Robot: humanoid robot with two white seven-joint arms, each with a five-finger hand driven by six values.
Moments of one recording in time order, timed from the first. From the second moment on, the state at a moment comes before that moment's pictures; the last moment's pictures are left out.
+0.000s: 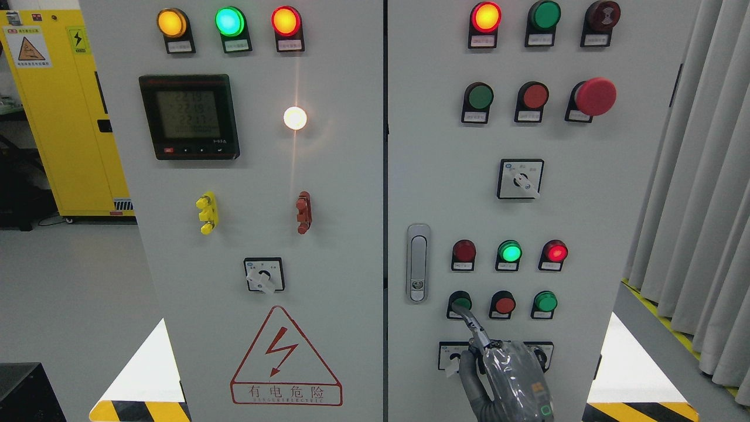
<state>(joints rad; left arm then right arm) 0.06 -0.10 -0.05 -0.10 0.07 -0.13 -0.05 -0.25 -0.05 0.14 -1.64 0.92 -0.27 -0.14</state>
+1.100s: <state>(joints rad) 0.06 -0.10 -0.05 -0.10 0.07 -0.13 -0.05 -0.25 -0.05 0.11 -1.62 0.91 -0.27 -0.14</state>
